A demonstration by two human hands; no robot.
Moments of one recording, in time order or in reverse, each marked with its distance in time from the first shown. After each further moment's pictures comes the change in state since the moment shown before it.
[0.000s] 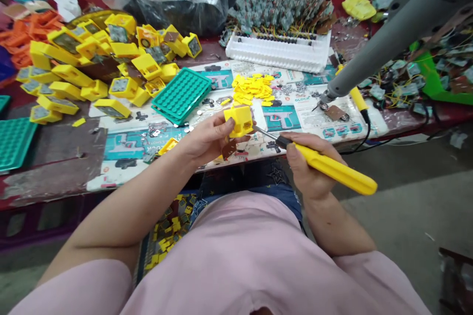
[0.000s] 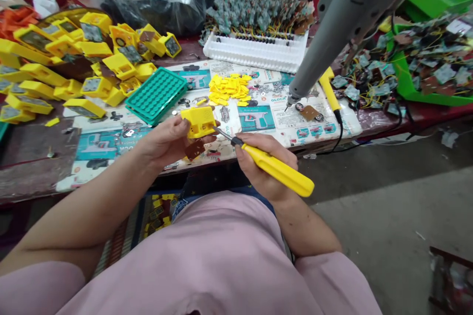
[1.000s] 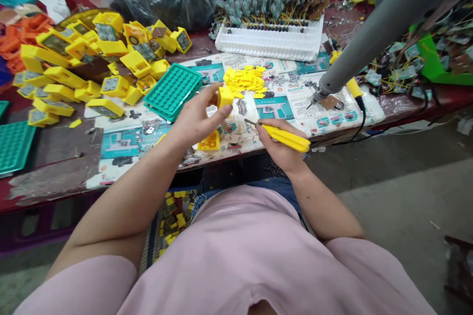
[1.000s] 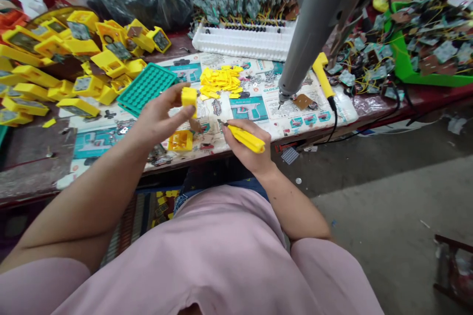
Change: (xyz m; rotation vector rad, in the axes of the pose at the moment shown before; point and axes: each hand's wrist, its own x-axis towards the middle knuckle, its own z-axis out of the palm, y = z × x) left_hand 0.019 0.003 -0.012 0.708 0.298 0.238; right_hand -0.009 0.040 0.017 -0.149 -0.086 0.071
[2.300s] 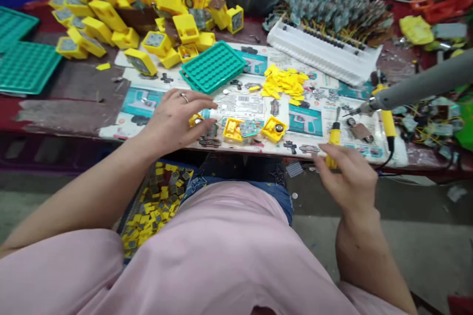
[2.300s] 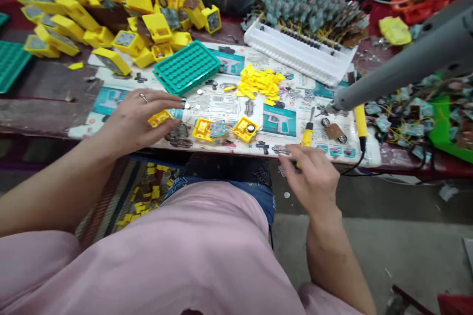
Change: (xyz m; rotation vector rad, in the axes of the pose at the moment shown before) left_hand -0.084 -0.043 -0.047 0.563 0.129 0.092; right_hand 0.020 0.010 -0.093 -0.575 -0.397 -0.423
